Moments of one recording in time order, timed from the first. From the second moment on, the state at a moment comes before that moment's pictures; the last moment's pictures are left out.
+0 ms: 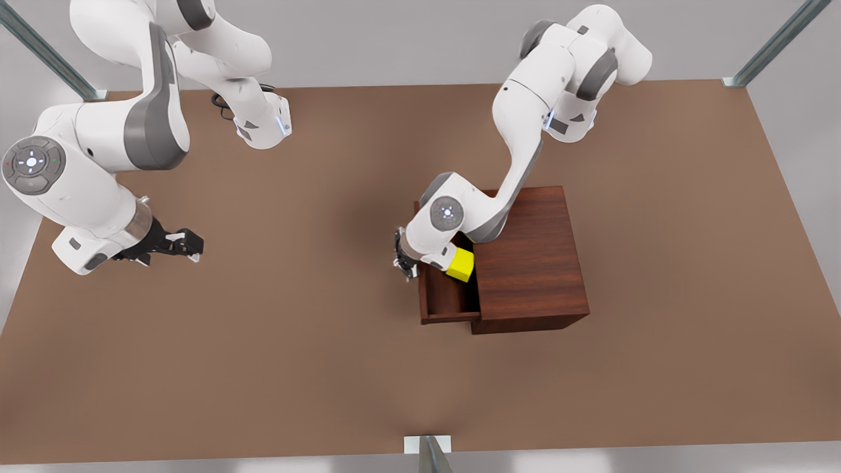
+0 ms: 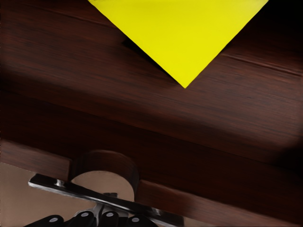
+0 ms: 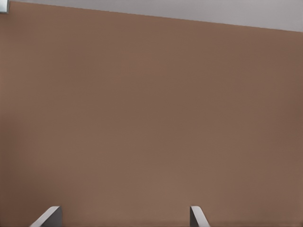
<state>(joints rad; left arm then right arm) -0.76 0.77 0.01 -1.29 -0.35 2.23 -2.42 0.07 0.26 0.05 -1.29 -0.07 1.55 0.04</state>
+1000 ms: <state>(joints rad) -0.57 0.71 0.03 -1.29 -0.35 1.79 -2.08 0.07 0.26 0.05 -1.29 -0.06 1.54 0.02</state>
